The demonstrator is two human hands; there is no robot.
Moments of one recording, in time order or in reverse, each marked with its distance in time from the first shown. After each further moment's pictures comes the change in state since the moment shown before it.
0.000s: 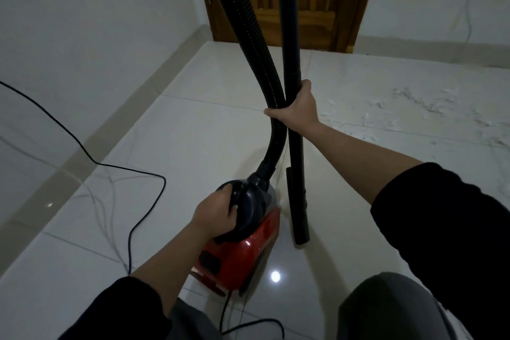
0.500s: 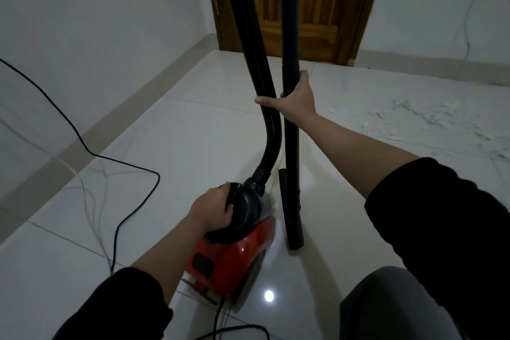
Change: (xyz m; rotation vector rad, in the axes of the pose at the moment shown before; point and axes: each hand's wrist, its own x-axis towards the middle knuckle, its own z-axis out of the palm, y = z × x) left_hand -0.001 -0.004 0.039 0.044 0.017 0.022; right_hand -0.011 0.014 -0.001 0.056 0.009 -0.131
